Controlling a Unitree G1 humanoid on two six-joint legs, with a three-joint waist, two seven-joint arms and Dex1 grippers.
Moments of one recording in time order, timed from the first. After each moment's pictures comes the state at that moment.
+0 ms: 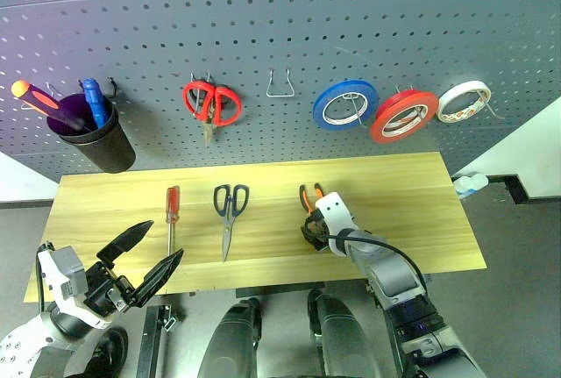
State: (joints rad) left arm 0.51 0.45 0.46 -0.40 -0.75 0.04 -0.98; right arm -0.29 -0.19 0.25 0.13 -0.03 0.63 0.24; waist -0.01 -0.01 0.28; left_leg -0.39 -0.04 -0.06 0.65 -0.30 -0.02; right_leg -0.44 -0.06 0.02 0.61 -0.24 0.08
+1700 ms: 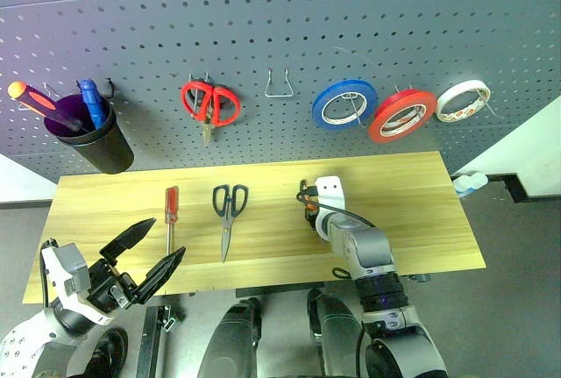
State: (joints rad) left arm 0.48 0.45 0.45 -0.39 -0.74 0.04 -0.99; right arm -0.43 0.09 0.03 0.16 -0.02 0.91 -0.02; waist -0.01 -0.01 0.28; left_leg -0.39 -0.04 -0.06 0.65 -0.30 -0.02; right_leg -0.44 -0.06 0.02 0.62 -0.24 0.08
